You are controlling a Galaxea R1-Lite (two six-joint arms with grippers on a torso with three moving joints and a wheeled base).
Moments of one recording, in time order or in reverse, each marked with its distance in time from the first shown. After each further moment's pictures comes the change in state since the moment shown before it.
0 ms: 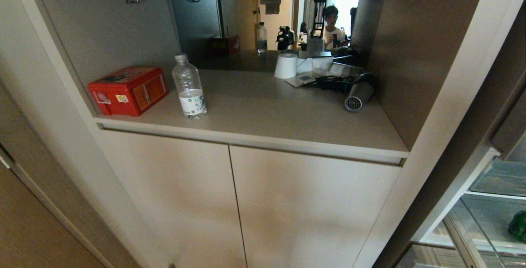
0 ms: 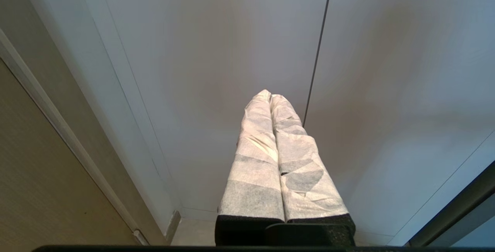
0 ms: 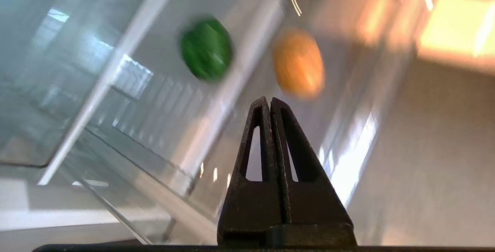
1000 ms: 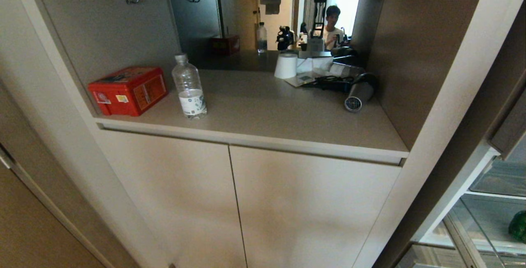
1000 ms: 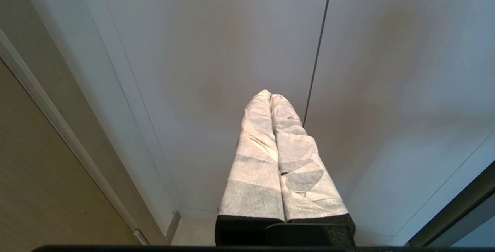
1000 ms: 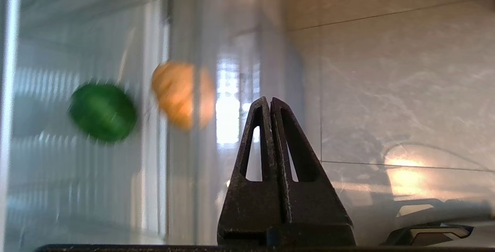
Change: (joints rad) left arm 0.000 0.000 0.000 0.000 0.000 0.000; right arm -0.533 0.196 -0.143 0.161 0.195 0.014
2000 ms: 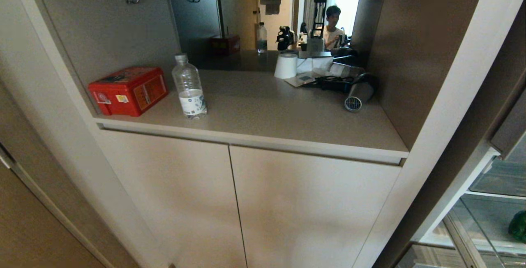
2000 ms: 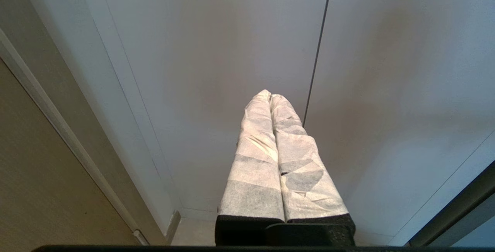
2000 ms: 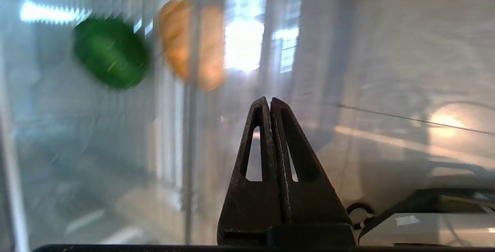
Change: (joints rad) left arm 0.000 0.000 0.000 0.000 0.000 0.000; right arm -0.041 0.295 -0.097 0.002 0.349 -0.113
